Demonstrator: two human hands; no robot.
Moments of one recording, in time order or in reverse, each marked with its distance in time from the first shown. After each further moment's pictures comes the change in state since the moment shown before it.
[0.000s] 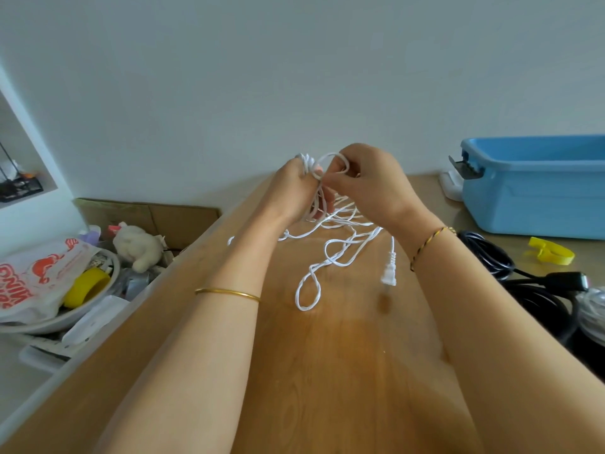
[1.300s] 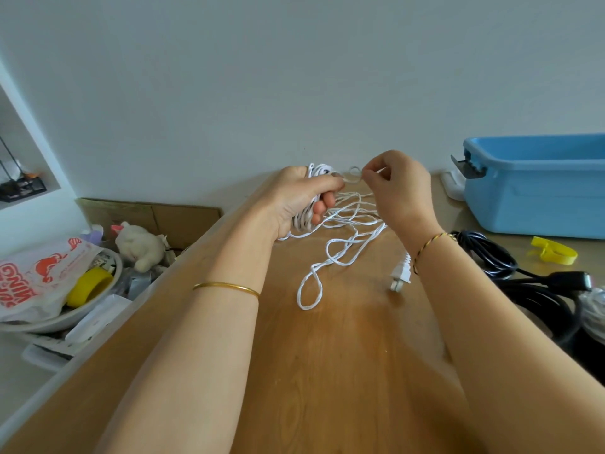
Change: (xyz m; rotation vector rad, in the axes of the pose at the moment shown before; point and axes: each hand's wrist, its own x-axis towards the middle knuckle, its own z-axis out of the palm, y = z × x) left_hand -0.012 0.018 -0.002 -0.352 -0.142 -0.294; right_hand 0.001 0.036 0.000 -0.106 0.288 0.178
